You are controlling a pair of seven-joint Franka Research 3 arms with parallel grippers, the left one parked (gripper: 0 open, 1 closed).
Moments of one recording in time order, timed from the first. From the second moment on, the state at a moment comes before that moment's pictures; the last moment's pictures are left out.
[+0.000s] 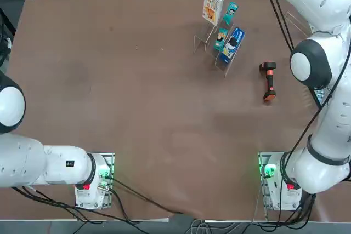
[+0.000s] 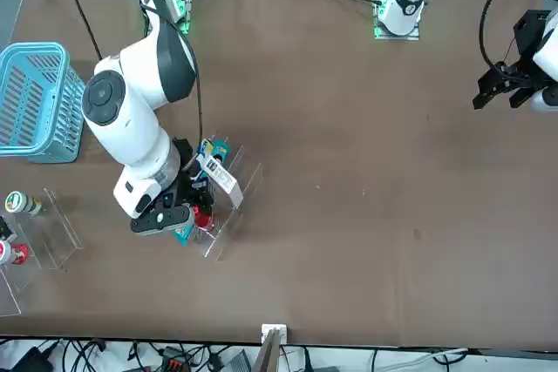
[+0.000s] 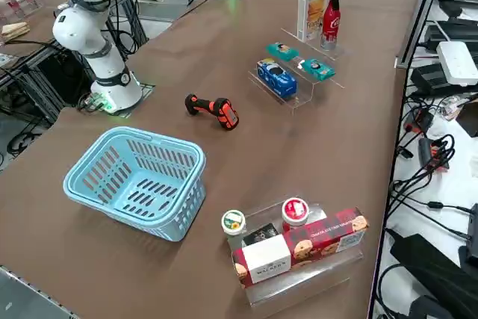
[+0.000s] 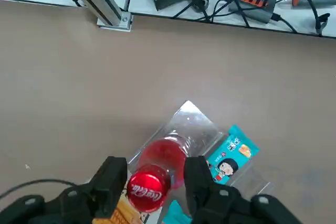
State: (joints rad) arm 0.38 0.65 0.03 -1.06 0.01 1.95 0.25
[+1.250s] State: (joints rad) arm 0.38 0.64 0.03 -1.05 0.01 1.91 0.25
